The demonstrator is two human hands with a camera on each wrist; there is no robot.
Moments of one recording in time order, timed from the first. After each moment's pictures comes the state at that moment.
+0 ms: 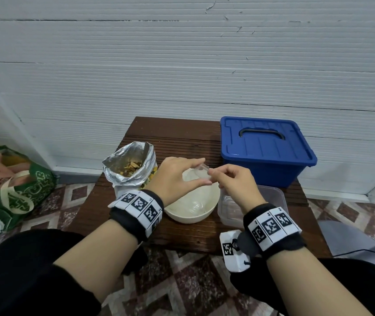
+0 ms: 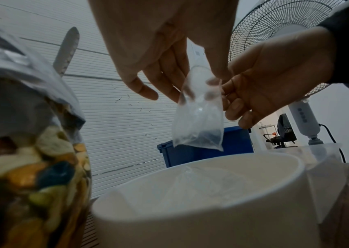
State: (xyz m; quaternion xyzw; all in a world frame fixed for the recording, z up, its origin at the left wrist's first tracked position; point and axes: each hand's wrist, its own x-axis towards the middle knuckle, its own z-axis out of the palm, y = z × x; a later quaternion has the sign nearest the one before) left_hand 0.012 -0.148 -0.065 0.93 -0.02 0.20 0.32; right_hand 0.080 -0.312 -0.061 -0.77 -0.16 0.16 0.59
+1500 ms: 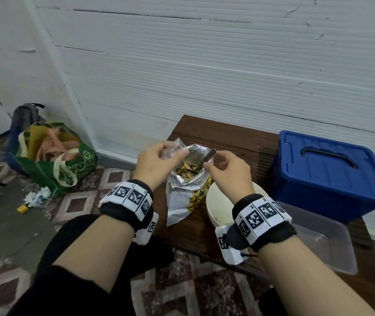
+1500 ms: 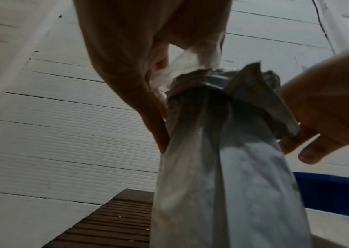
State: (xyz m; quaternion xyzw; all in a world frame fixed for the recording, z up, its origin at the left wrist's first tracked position) left_hand -0.038 -0.021 -0.055 0.80 0.32 0.24 0.45; right_hand 0.062 -0.176 -0.047 -0.85 -0.26 0.11 0.44
